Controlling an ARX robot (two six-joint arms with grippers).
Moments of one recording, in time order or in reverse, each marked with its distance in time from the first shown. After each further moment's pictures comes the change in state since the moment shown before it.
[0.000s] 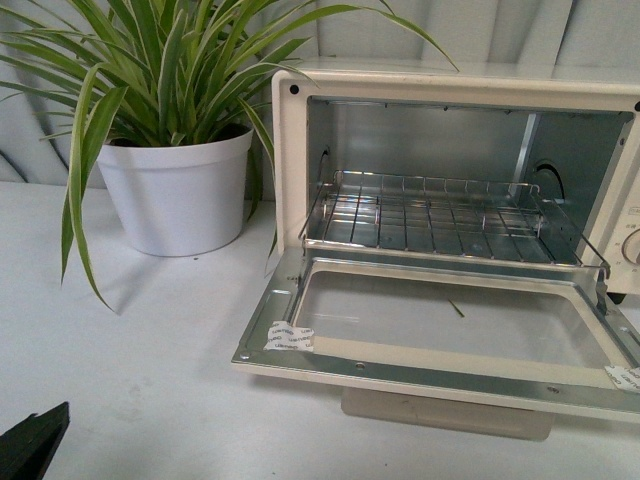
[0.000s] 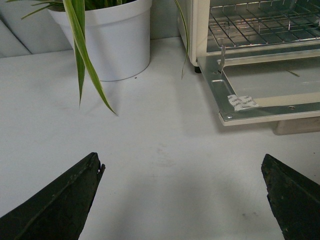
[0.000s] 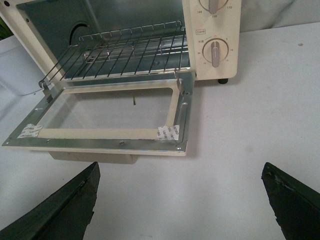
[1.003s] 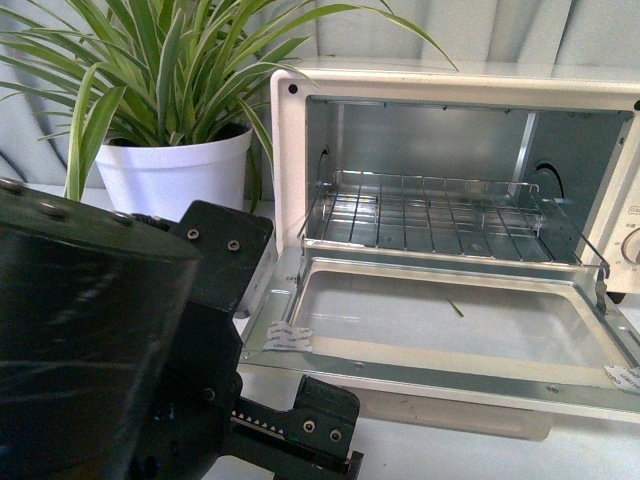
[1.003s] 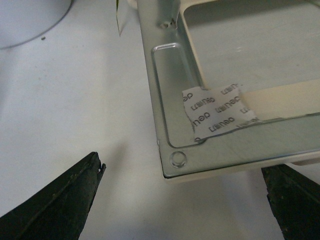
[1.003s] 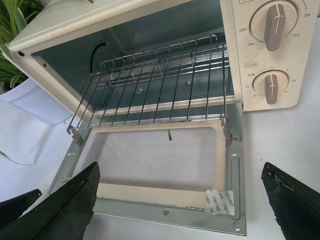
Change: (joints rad) left arm 0.047 0.941 0.451 0.181 0.132 -0.064; right arm 0.018 0.681 0.320 0.288 -0.099 0.155
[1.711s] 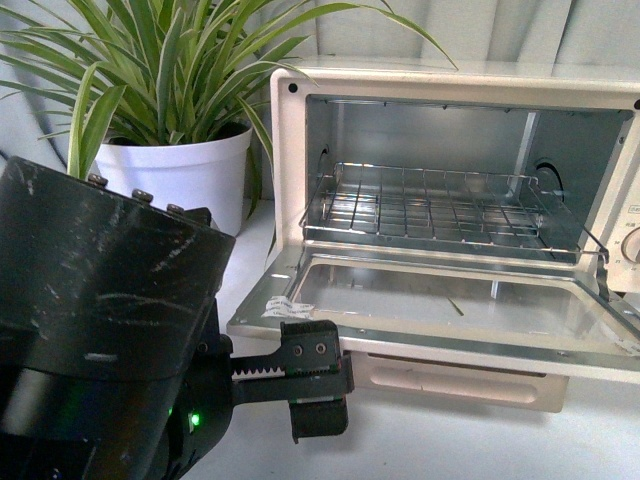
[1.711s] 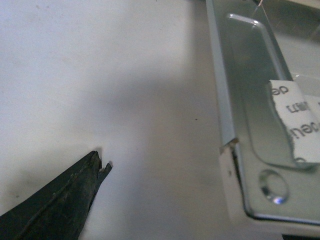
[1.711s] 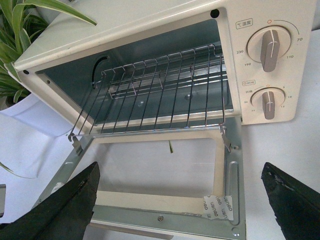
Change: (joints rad) left arm 0.057 0.082 0.092 -0.090 0.020 -0.414; right arm 0.001 0.025 0.043 -0.001 0.022 0.013
